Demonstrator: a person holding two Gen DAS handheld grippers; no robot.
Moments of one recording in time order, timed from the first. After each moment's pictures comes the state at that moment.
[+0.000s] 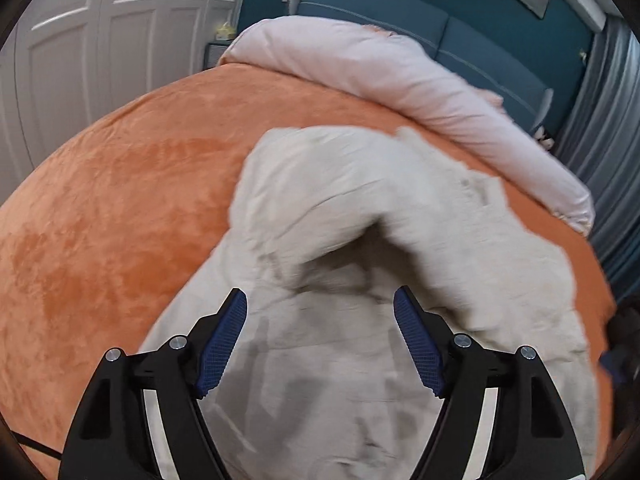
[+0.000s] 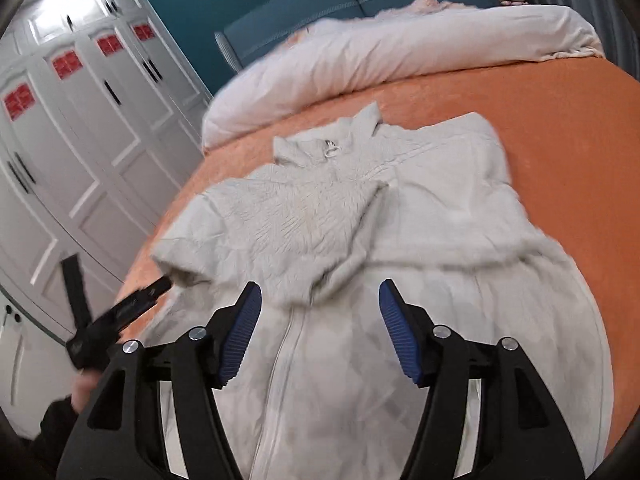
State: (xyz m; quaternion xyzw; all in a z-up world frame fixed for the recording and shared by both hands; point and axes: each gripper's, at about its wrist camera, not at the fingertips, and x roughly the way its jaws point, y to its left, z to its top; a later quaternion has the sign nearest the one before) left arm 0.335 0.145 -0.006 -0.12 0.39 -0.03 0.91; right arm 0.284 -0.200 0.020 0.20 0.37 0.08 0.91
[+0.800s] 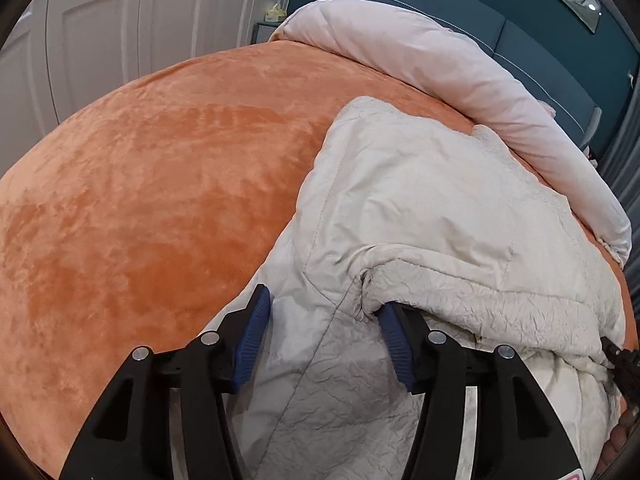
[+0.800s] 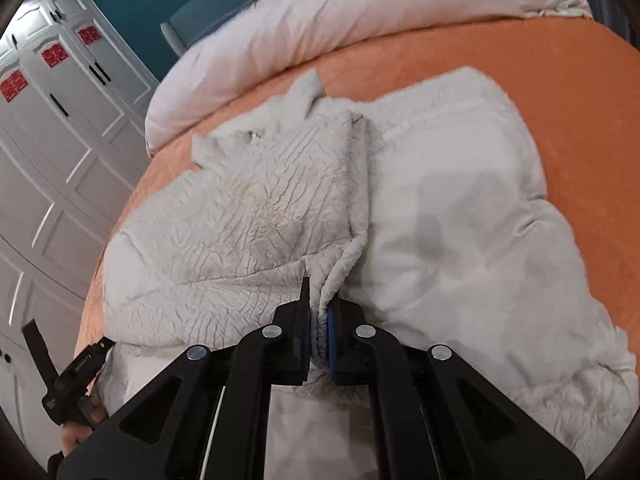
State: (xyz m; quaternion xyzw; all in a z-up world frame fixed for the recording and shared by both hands) left arm 0.365 0.178 -0.047 -0.16 0.41 0.04 0.90; right arm 0.375 -0.235 -0.045 0.22 0.40 0.04 0.89
